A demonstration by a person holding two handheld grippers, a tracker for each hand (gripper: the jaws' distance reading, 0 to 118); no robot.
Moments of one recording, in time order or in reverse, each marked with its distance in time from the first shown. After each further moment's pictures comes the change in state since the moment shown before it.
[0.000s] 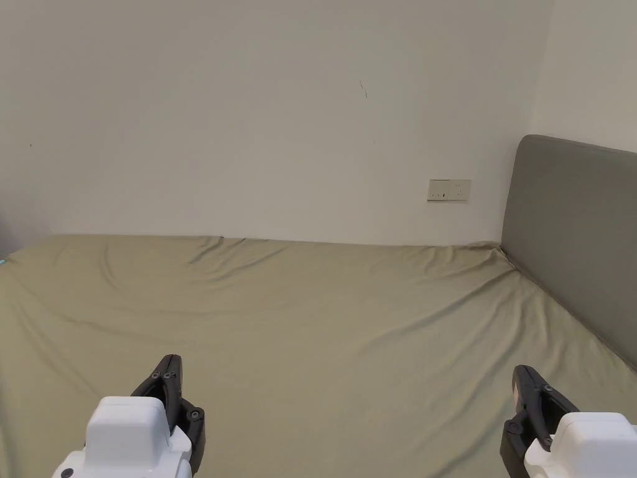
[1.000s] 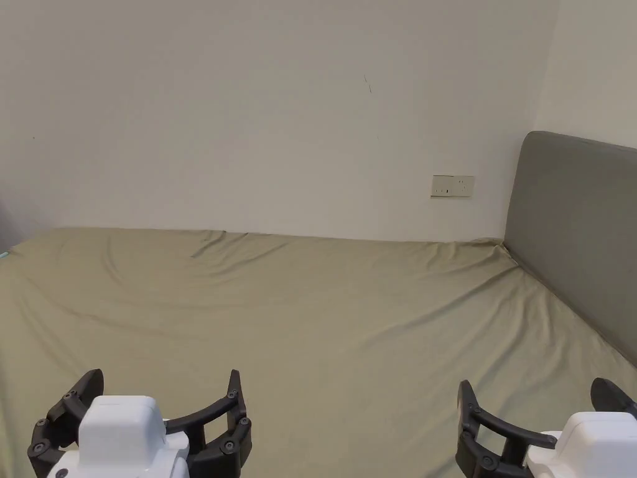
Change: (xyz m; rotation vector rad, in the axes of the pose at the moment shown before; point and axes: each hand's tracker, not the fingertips) left arm -0.003 -0.004 0.004 0.020 -0.001 0.038; right arm -0.004 -0.001 0.000 0.036 0.039 -0.038
